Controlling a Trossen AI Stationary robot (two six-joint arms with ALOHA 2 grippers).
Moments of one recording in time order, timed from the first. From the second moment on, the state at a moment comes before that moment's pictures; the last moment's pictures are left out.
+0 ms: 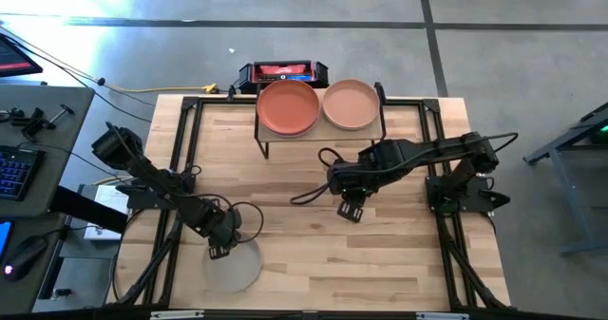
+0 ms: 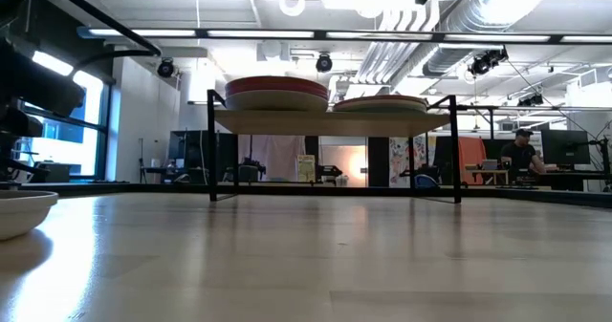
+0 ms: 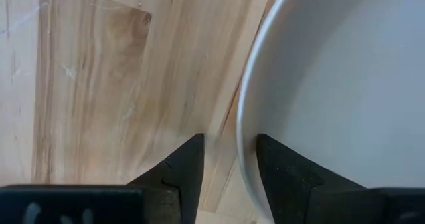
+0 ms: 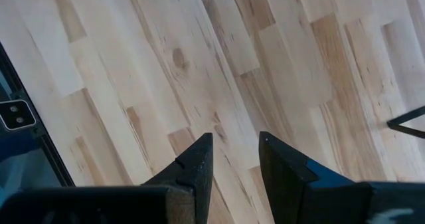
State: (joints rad) left arm -0.64 1.47 0.69 -0.73 0.03 -0.94; right arm 0.22 1.75 1.88 -1.46 0.07 0.61
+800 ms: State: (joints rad) left arm -0.58 1.42 0.72 -0.71 0.04 -0.90; right arm 0.22 1.75 1.88 -1.46 0.07 0.60
